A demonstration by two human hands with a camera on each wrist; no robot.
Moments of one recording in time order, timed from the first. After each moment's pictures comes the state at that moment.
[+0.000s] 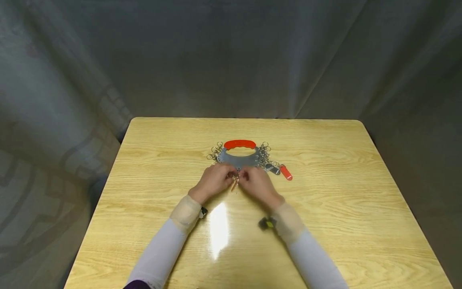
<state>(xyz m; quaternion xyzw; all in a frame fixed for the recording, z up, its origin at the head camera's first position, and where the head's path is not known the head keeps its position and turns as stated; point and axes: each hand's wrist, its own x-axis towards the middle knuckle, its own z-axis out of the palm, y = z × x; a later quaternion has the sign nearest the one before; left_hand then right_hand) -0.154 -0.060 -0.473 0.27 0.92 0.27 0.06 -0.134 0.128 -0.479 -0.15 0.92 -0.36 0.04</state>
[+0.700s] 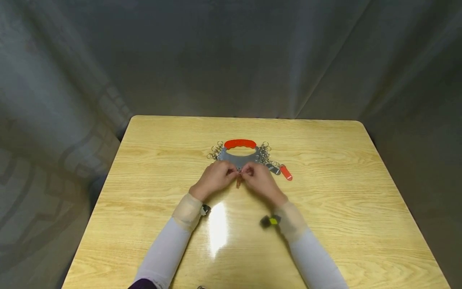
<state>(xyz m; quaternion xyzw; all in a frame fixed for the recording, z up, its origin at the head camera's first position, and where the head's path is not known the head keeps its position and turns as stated) -0.160 -0.058 -0.473 0.25 0.91 0.31 0.07 -0.140 0.137 -0.476 -0.09 0.88 -0.47 0.09</state>
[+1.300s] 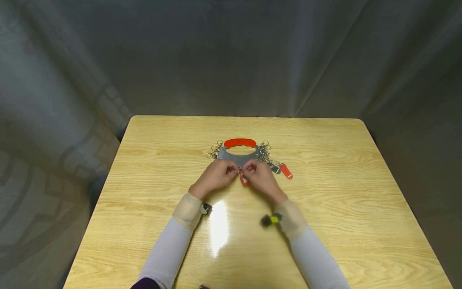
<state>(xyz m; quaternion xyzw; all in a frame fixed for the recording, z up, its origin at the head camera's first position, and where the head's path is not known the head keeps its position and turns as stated) -0.165 -0.058 -0.471 0.26 0.90 0.35 0.08 -0.145 0.140 -0.480 -0.05 0.85 -0.51 0.09</state>
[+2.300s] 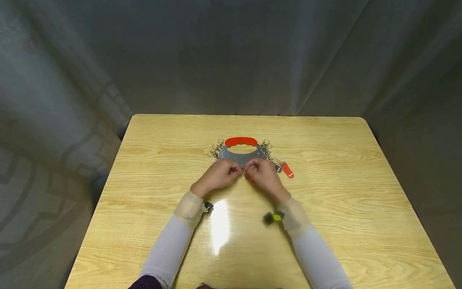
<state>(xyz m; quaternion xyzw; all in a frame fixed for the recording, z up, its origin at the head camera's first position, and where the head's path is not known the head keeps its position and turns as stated) -0.165 -0.057 -0.469 0.30 0.88 0.35 0.11 -0.147 0.147 -0.479 -0.07 0.87 -0.49 0.06</state>
